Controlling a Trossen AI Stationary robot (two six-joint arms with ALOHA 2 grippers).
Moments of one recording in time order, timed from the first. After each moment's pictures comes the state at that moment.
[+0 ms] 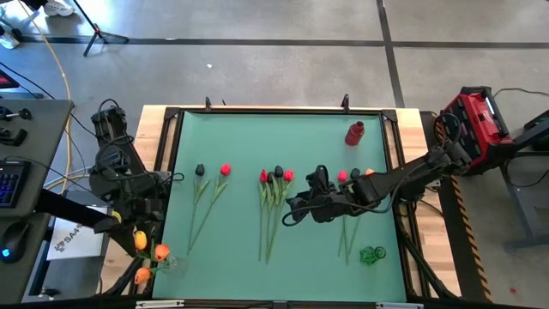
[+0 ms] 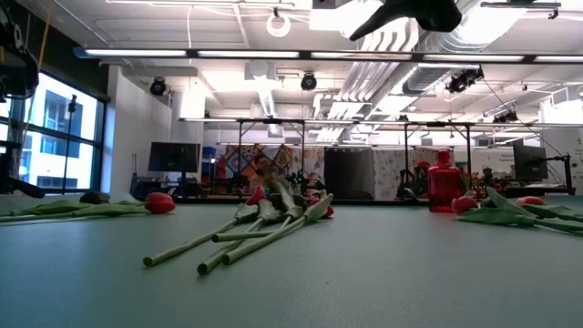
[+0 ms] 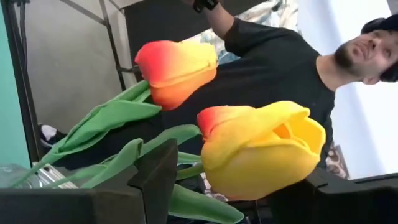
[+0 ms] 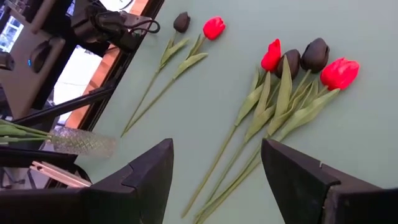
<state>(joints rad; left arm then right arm) -1.07 0.49 0.63 -0.26 0.08 -1.20 0.39 1.56 1.35 -0.62 0.52 1.32</state>
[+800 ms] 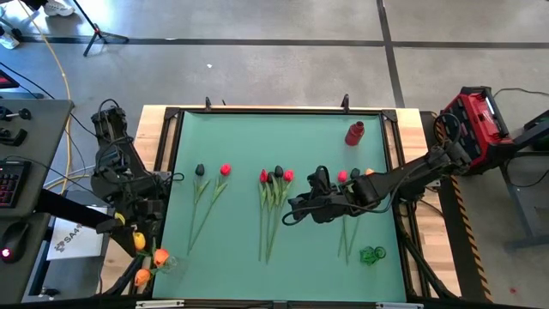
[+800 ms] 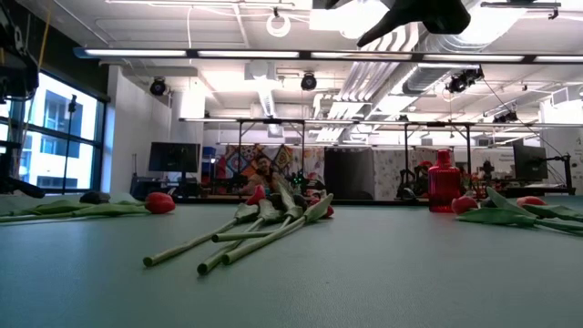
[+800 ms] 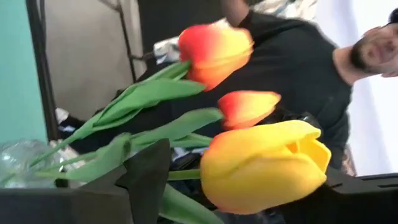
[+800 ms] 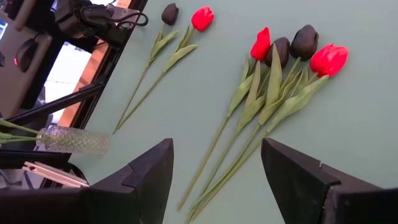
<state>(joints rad) -1.07 0.48 0.63 -0.33 0.09 -1.23 0.39 1.56 1.35 -0.67 0.50 1.37</state>
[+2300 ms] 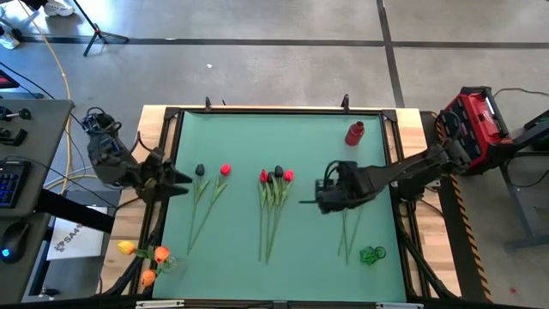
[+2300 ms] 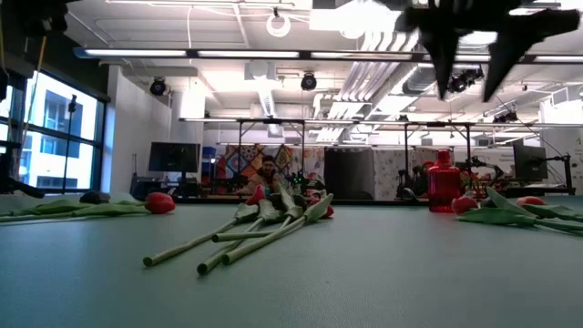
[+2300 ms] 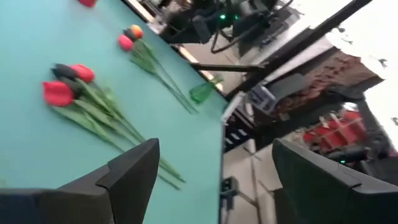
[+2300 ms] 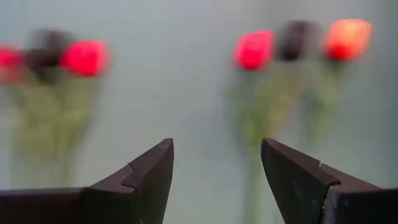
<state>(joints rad) -0.84 0.37 0.71 -0.68 -0.71 -1.03 0.29 1.56 1.35 -1.41 0.33 1.92</state>
